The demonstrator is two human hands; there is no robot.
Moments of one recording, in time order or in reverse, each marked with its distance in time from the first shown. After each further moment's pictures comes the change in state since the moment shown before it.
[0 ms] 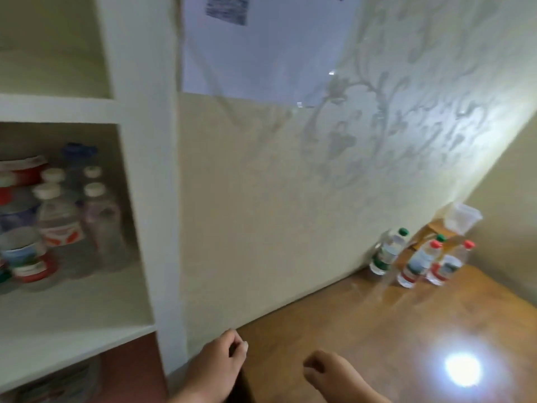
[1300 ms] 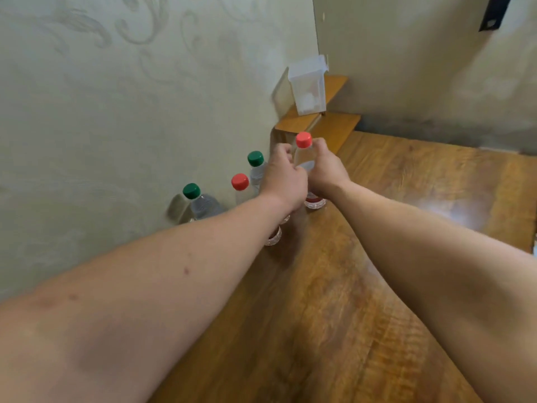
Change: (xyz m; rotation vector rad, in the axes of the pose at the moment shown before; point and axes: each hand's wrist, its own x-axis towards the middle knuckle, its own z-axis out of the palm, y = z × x) left_hand 0.320 0.553 0.521 0.128 -0.122 0.383; right_hand 0.303 0.490 -0.386 0.557 0.735 0.047
